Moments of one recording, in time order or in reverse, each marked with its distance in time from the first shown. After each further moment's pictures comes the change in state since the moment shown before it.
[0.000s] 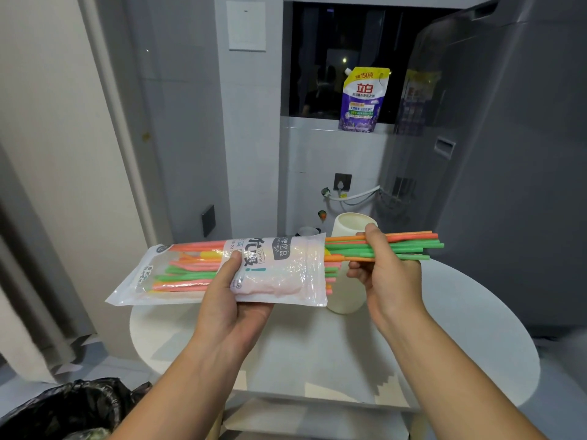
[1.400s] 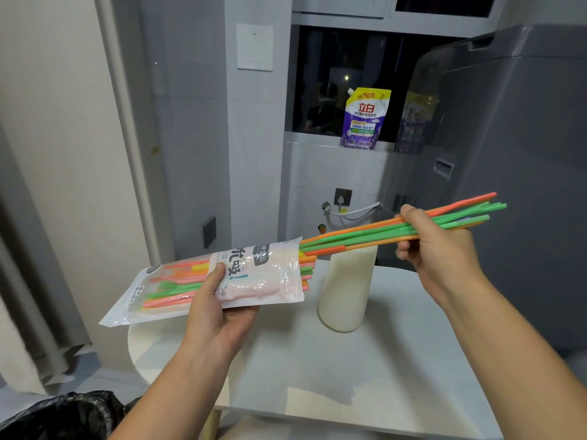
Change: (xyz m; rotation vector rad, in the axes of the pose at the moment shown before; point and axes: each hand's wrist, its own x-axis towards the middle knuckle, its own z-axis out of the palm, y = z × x) left_hand 0.018 0.019 -0.006 -0.069 0.062 0.071; right_hand 0.041 -0.076 -0.013 -0.157 -0.093 -0.183
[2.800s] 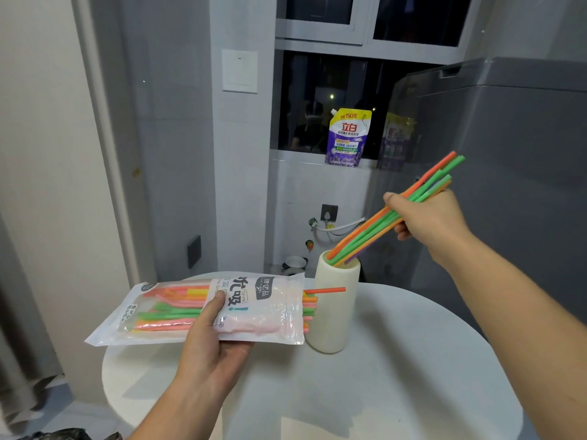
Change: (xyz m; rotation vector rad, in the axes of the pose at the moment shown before) left_hand -0.001 -0.017 -0.003 0.086 -0.046 -0.053; right_hand 0.065 -0.044 0.000 -0.613 0.029 -0.166
